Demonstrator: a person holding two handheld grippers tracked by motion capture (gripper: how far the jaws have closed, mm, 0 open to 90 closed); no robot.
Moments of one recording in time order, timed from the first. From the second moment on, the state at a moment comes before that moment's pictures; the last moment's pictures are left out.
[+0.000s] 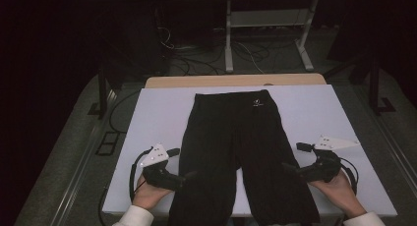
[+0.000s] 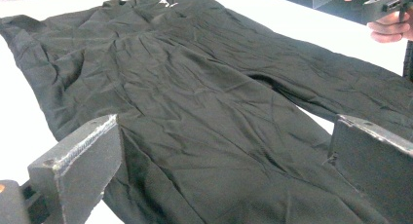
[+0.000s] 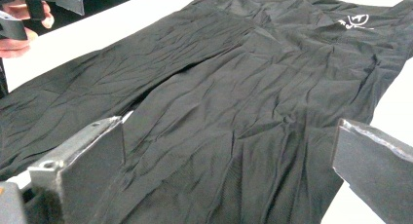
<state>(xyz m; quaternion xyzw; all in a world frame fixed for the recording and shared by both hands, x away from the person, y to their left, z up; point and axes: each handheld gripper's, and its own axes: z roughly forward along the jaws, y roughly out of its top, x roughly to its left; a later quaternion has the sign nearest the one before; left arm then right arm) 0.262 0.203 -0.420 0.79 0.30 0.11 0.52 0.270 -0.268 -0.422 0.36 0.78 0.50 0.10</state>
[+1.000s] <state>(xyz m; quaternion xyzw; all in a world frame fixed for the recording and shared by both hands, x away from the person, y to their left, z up) 0.264 0.203 -0.420 0.79 0.31 0.12 0.52 0.272 -0.261 -0.412 0.36 0.79 0.48 0.12</state>
